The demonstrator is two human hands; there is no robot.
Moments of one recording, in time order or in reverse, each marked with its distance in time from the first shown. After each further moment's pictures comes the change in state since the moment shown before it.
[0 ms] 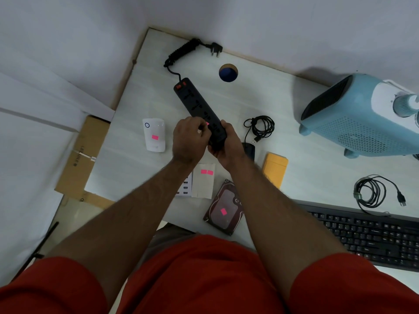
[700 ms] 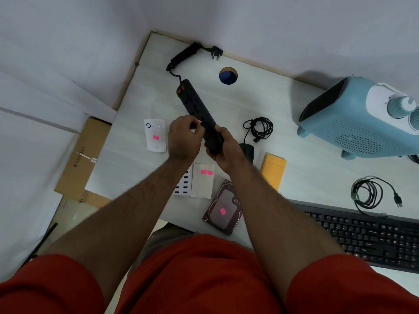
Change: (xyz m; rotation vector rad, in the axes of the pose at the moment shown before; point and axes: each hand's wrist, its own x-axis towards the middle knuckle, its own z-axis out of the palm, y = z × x) left_hand 0.002 -0.002 -0.011 -0.073 0.069 -0.089; right_hand -0.007 0.005 -0.001 -0.045 -0.023 0.007
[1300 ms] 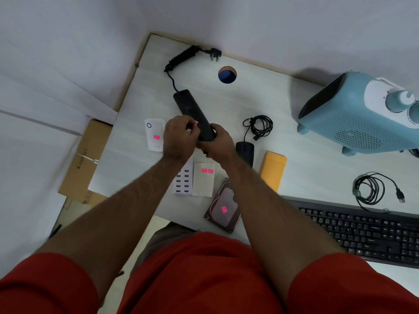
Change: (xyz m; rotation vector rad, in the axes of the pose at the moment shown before) left_hand 0.000 -0.010 -0.011 0.052 -0.065 0.026; right_hand -0.002 0.006 0.010 -0.834 0.076 -0.354
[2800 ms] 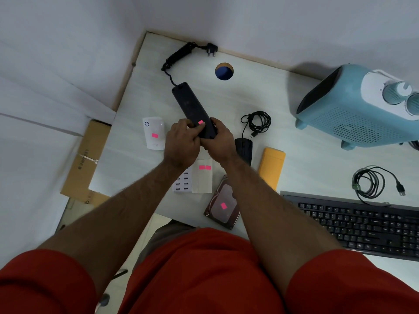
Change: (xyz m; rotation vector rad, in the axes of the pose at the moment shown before) left_hand -0.020 0.000 0.002 0.337 -0.171 0.216; right_hand -0.007 0.005 -0.001 0.012 0.090 -0.194
